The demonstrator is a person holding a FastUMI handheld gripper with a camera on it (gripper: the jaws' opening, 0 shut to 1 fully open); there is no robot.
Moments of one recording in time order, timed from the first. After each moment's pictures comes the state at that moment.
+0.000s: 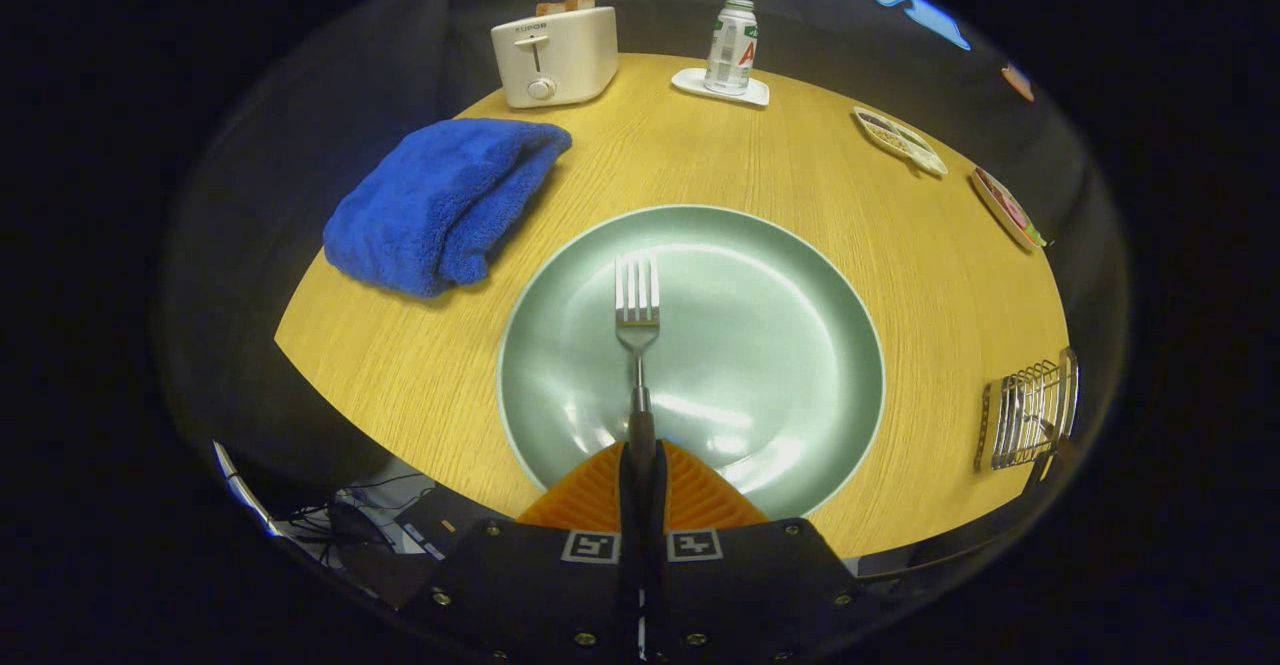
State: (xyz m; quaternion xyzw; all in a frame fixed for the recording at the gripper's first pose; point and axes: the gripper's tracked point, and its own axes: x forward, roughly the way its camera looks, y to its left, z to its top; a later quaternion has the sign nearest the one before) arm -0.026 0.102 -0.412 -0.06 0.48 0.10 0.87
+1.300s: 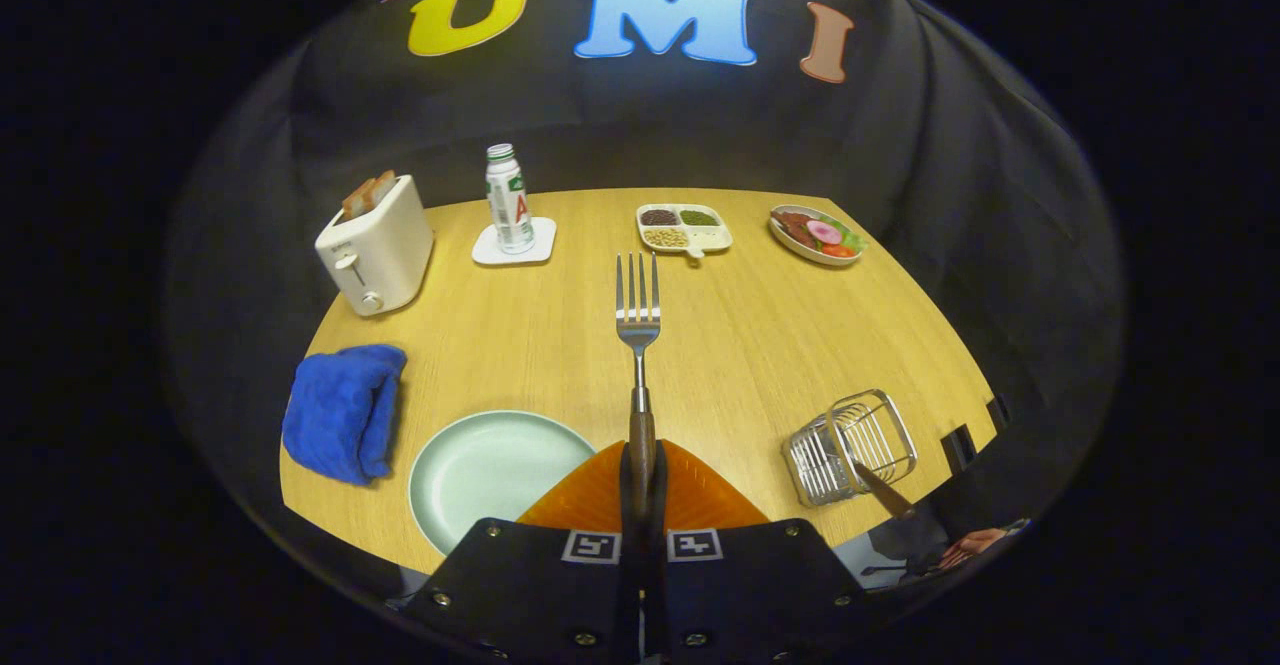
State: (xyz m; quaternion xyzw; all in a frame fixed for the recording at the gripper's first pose) arm 0.014 -0.057 -0.269 0.04 0.34 -0.12 0.93
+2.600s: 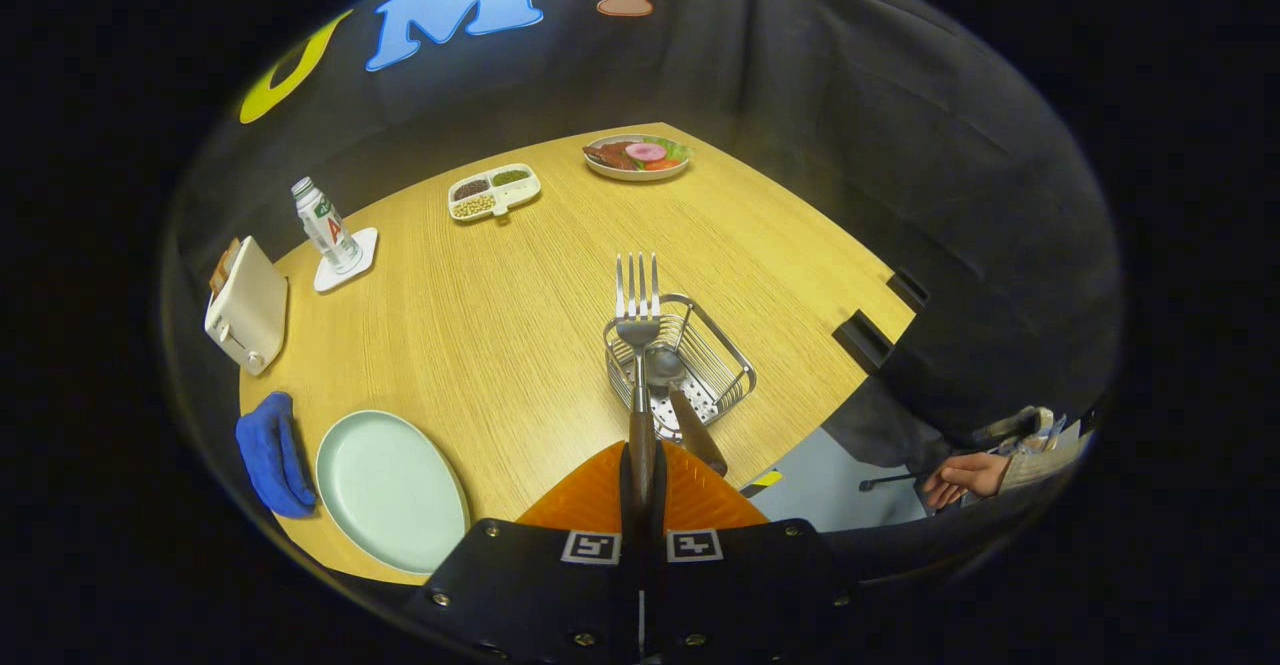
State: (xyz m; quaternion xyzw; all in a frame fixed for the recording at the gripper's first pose) arm -0.063 -0.160 -0.323 0.15 0.40 -0.26 0.87
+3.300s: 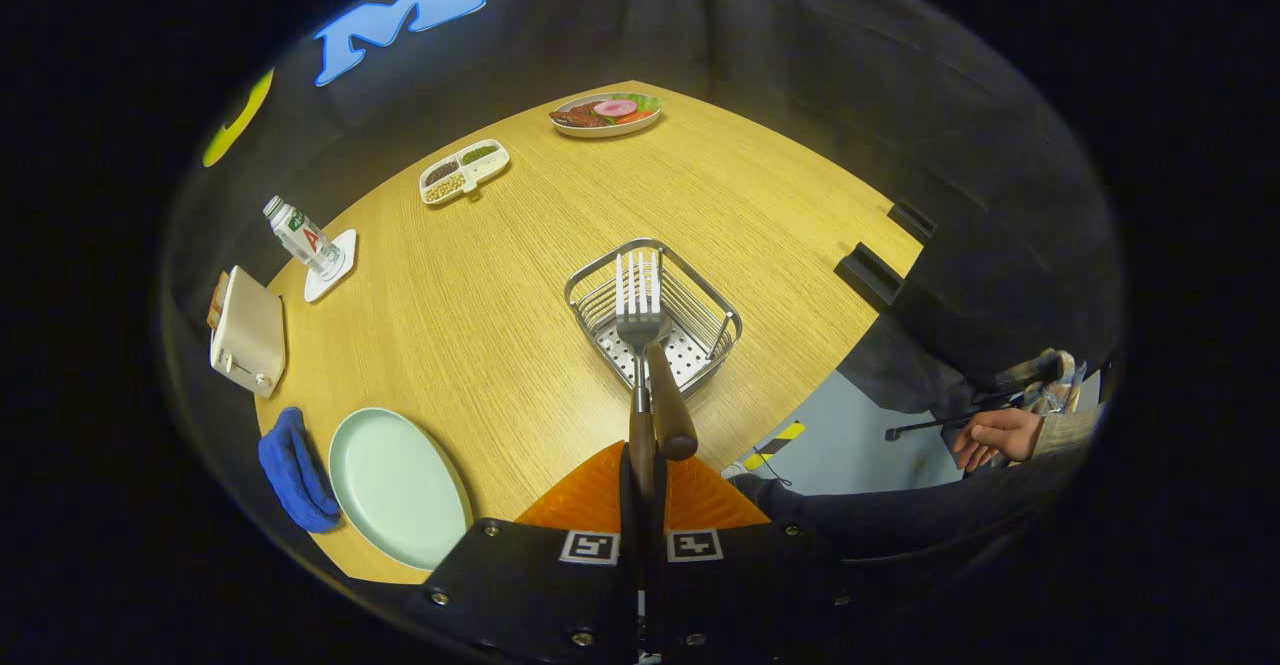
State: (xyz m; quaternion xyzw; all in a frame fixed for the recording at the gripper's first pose) arm -0.072 -0.162 -0.347 0.23 0.43 -0.25 0.84
